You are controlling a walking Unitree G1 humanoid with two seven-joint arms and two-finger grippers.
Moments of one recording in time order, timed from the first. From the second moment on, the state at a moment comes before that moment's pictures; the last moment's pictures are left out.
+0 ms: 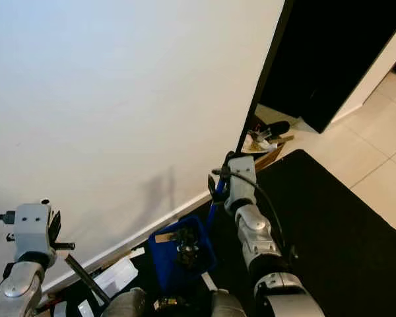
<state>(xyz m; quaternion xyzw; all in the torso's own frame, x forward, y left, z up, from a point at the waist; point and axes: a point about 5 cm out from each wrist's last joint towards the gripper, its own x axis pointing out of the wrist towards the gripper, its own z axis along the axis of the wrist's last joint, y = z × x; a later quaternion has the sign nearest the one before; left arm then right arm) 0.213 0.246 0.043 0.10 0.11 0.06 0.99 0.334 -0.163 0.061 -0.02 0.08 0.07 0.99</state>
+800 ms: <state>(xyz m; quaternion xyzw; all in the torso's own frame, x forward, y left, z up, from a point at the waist) 0.195 0.249 0.049 0.11 0.12 0.07 0.98 0.353 -0.157 0.073 -0.06 0.12 0.13 0.98</state>
